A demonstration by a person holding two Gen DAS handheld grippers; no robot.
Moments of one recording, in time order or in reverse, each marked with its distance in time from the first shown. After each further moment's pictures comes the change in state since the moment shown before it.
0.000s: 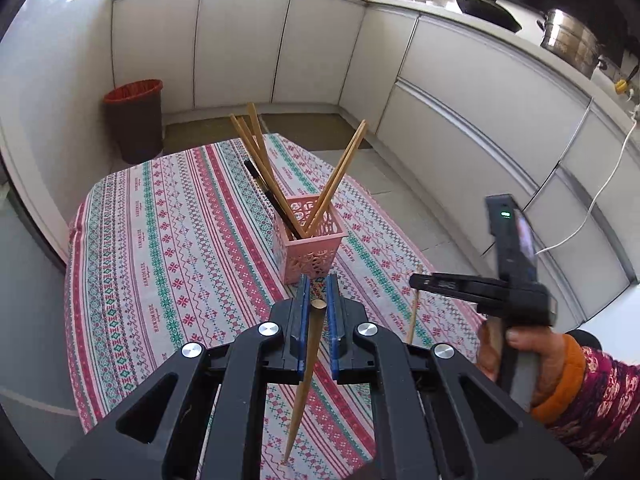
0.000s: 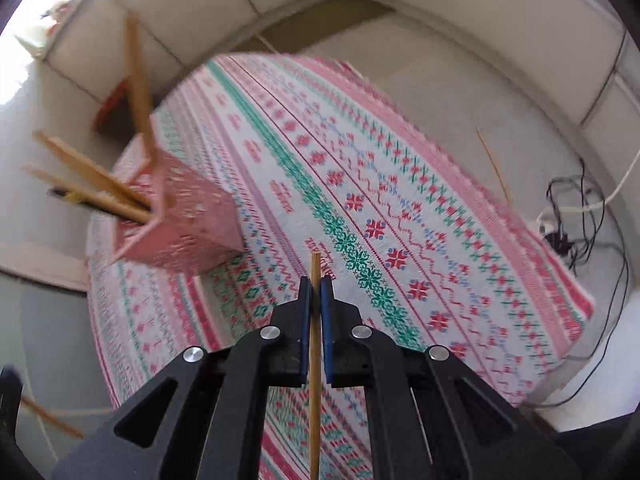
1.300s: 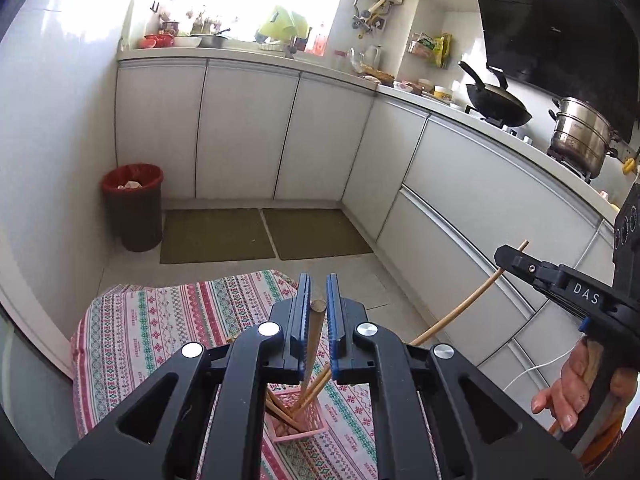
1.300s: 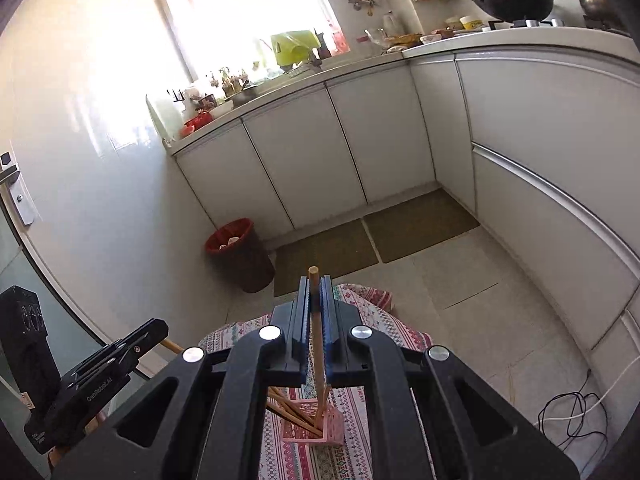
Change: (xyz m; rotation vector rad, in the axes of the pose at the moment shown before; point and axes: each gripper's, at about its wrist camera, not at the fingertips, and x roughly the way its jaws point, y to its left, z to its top) left arm -0.014 -0.014 0.186 -0.041 -0.248 0.017; right arm -0.193 0.093 0.168 -0.216 -0.484 0.215
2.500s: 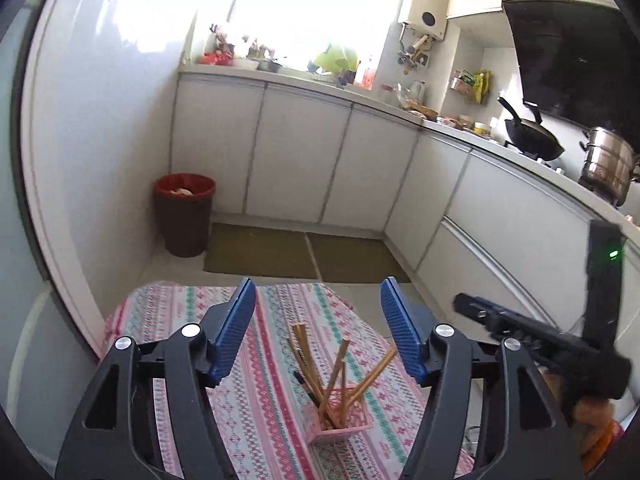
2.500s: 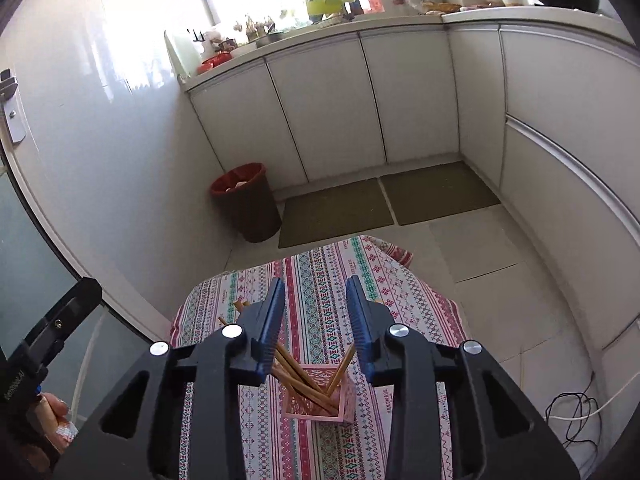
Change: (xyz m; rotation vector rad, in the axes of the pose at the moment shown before) left arm -0.044 0.028 -0.039 -0.071 -0.151 0.177; right arm 0.051 0.040 -0.061 -0.121 0.115 0.006
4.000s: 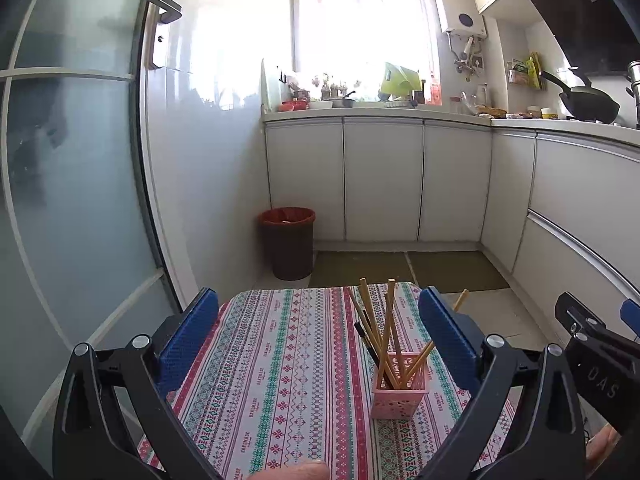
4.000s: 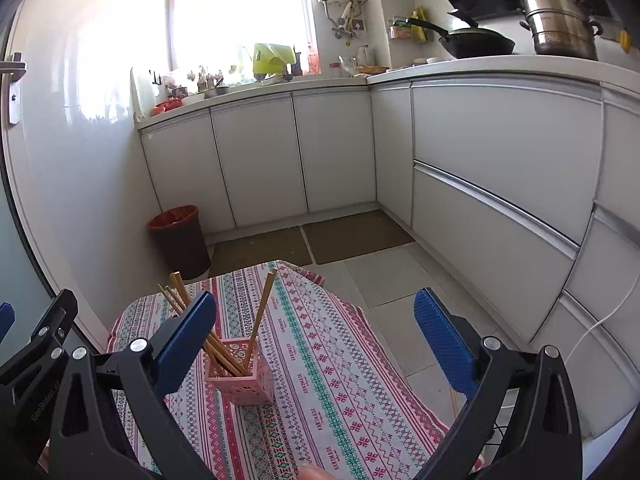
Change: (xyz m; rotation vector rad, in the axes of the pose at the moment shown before) left arm -0.059 -0.070 -0.087 0.099 -0.133 0.415; right arm -0.086 -0.026 -0.093 -0.019 -0.231 -0.277
